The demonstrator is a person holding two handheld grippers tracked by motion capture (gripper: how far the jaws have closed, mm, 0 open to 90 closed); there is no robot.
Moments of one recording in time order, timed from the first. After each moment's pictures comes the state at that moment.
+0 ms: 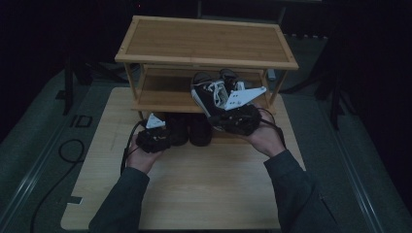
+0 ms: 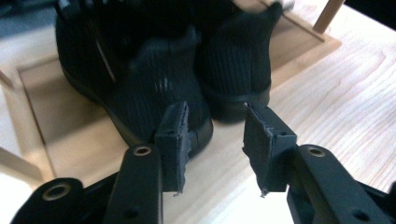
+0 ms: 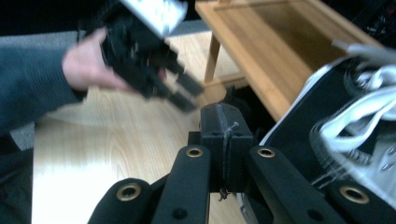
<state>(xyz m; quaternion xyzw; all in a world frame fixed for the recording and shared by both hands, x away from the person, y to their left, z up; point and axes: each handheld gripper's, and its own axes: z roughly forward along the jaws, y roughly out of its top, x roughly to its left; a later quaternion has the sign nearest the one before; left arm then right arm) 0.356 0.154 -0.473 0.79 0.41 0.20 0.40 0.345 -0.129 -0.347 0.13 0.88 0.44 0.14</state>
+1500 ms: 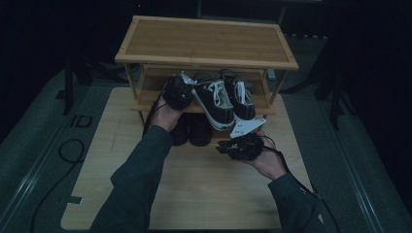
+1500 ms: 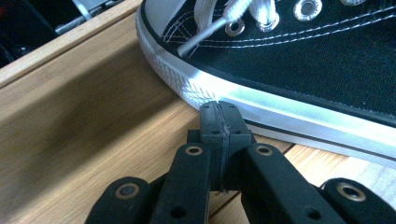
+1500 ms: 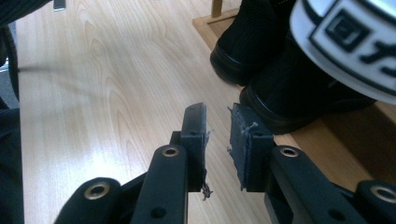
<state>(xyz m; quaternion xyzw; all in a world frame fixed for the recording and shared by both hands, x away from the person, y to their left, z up) 0.441 0.078 -0.391 0.82 0.37 0.29 0.32 0.336 -0.156 -0.437 0.18 0.89 0.41 0.11</state>
